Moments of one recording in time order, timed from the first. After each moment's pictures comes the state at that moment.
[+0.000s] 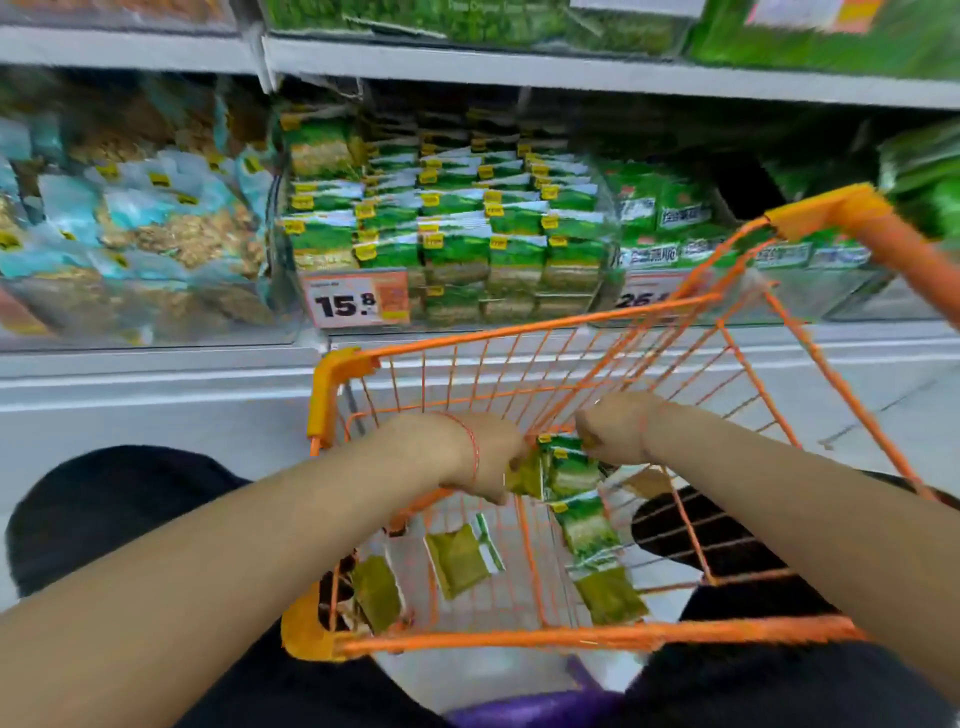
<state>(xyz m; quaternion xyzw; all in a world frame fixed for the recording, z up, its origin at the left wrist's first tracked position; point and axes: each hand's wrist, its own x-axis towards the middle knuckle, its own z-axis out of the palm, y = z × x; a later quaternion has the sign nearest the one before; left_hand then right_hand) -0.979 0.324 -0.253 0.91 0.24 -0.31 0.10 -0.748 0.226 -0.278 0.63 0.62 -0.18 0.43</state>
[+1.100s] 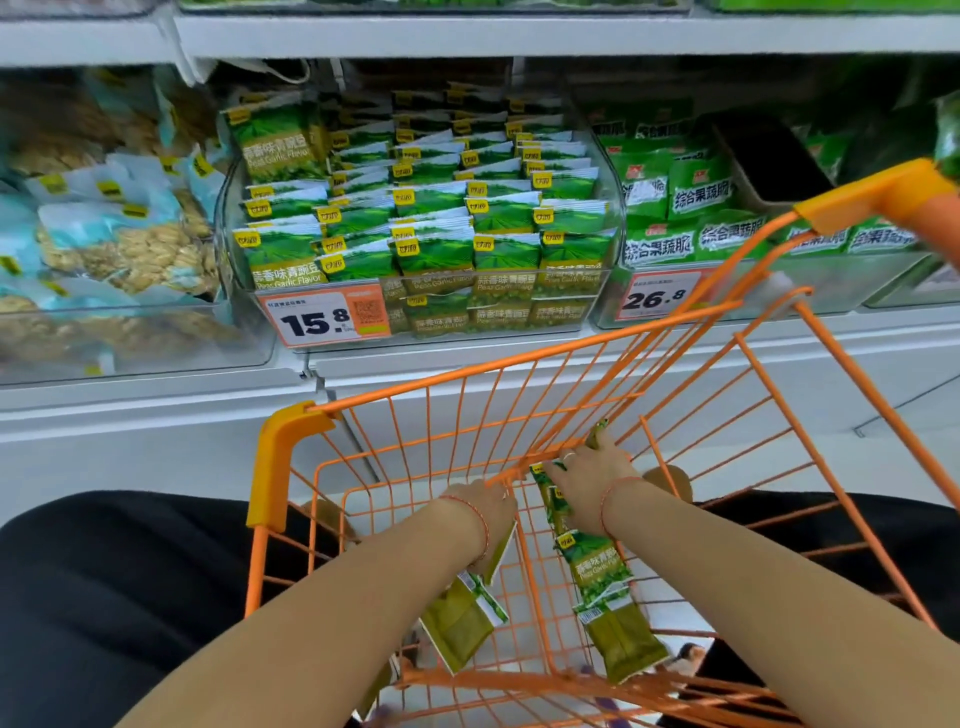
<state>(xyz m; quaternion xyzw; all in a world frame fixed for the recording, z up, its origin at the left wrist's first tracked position) -0.954 0.310 -0.346 0.91 0.16 -0.39 0.05 -0.815 0.251 -0.361 0.64 0.65 -0.09 0.40</state>
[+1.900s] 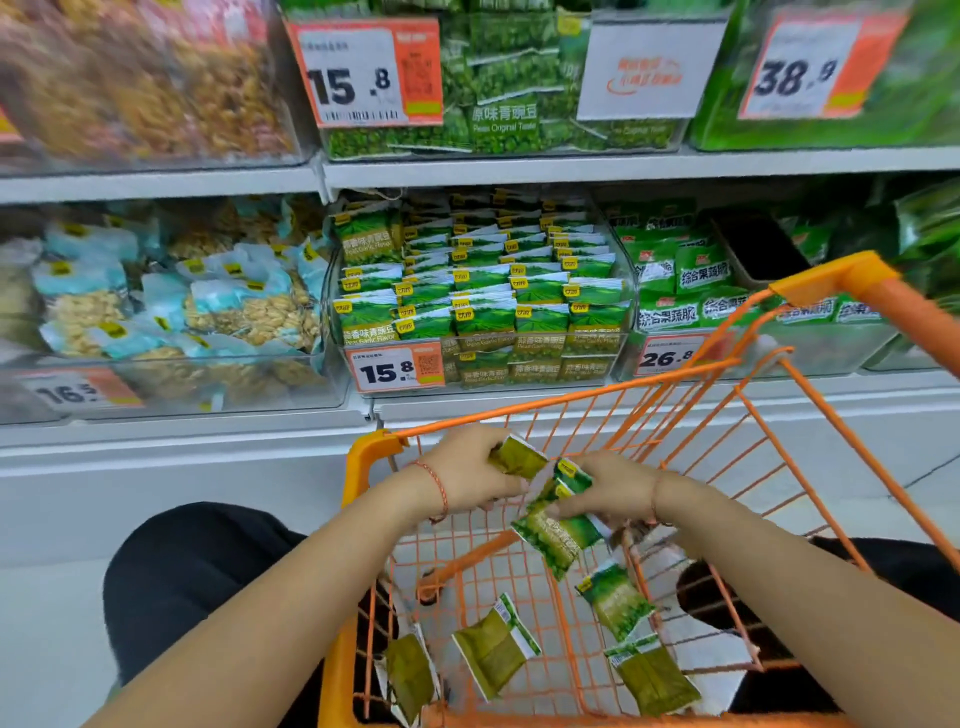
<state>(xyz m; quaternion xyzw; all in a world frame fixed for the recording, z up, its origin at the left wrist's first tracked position) -1.002 0.343 -0.237 0.82 0.33 0.01 0.47 -0.828 0.255 -0.264 0.74 0.51 -0.43 -0.06</state>
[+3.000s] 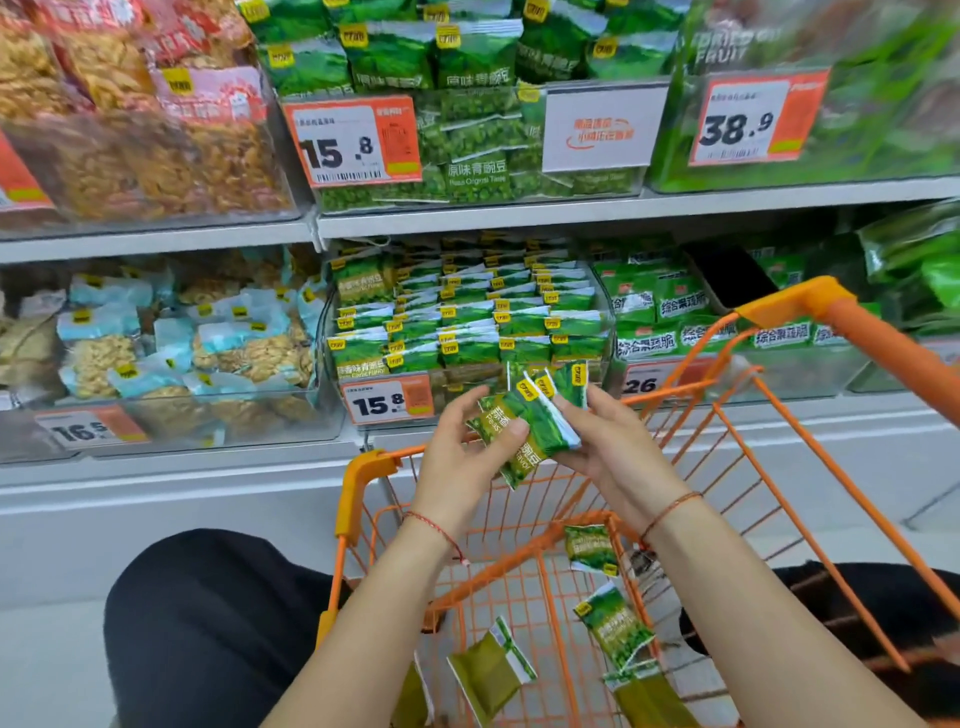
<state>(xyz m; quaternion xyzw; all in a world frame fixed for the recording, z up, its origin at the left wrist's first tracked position) -0.985 0.312 -0.221 0.63 0.38 0.35 0.57 -0.853 0.247 -0.199 0.54 0.29 -0.47 -0.63</state>
